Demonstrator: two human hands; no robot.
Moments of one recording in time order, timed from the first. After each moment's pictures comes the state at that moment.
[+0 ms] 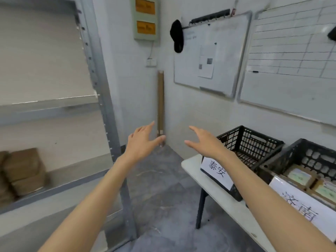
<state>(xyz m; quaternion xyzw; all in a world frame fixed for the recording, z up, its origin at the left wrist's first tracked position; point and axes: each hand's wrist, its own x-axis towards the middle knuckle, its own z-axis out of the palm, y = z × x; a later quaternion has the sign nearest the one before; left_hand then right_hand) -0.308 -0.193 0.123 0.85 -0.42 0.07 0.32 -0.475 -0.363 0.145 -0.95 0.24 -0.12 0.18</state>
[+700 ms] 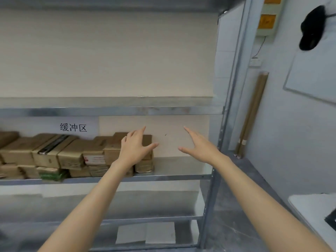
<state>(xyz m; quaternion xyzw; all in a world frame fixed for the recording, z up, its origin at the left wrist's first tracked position) -0.090 0.166 0.100 0.94 -0.16 0.16 0.26 -0.163 -0.070 0.130 -0.97 -0.04 -0.07 0.24</state>
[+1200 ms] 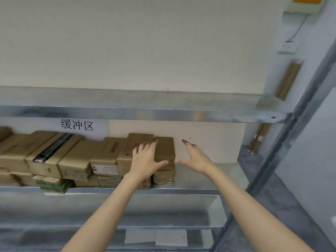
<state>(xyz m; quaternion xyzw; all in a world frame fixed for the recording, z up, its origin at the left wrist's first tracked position) 0.055 0.222 0.017 0.97 -0.15 0.09 0.18 0.029 0.017 0.037 -0.96 -0.01 0.03 0.26</state>
